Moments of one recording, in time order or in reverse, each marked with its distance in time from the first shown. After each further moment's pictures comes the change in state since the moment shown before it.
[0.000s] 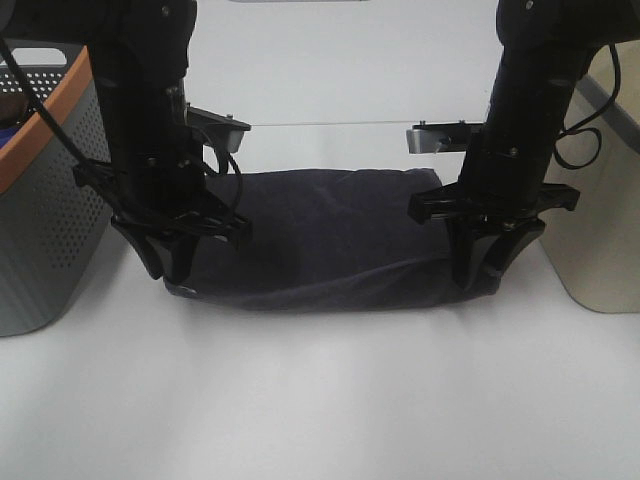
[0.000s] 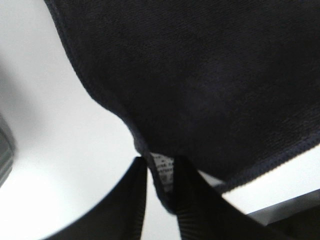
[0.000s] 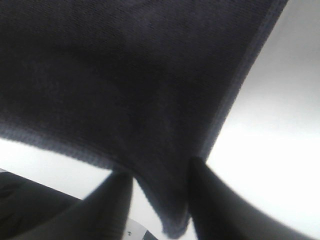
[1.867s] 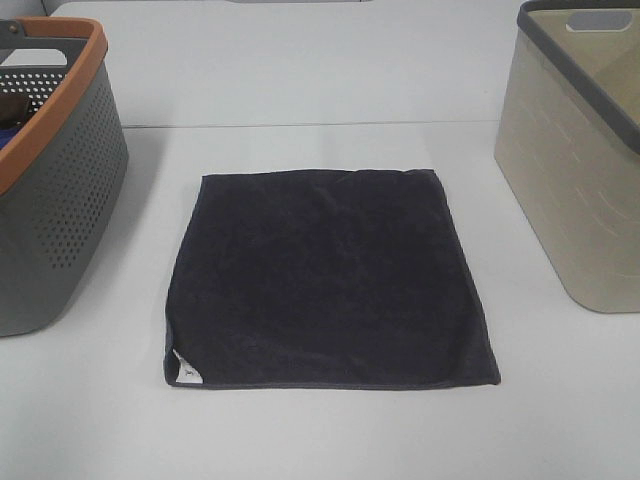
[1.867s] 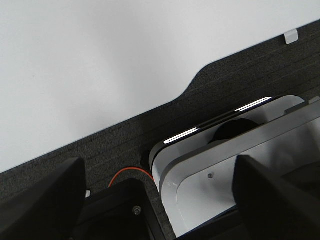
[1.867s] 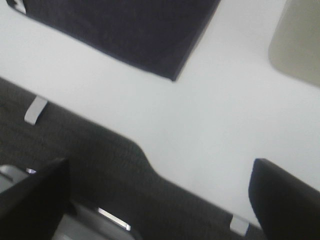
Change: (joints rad) left arm 0.001 -1.464 0.954 -0.046 0.015 -0.118; right arm -0.001 -1.727 0.844 -0.054 -0.070 -0.029
